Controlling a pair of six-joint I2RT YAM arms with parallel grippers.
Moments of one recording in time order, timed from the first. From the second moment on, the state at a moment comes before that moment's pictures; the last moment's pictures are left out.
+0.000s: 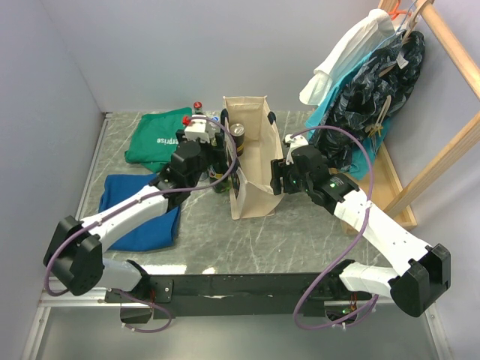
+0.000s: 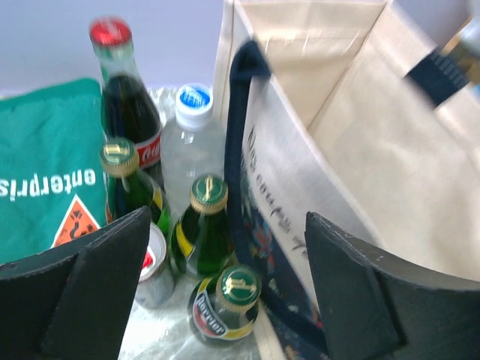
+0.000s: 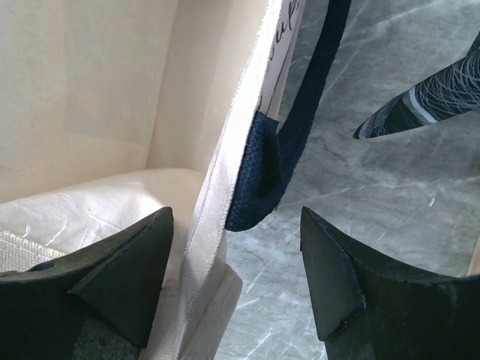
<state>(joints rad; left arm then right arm) -0.66 1.36 0.93 0.29 -0.41 -0.23 0.57 1.16 1.01 -0.54 0.11 0.25</state>
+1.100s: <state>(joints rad) -0.66 1.65 1.51 -0.09 -0.10 -0.21 0.58 1.17 1.01 -0.52 0.04 0.20</state>
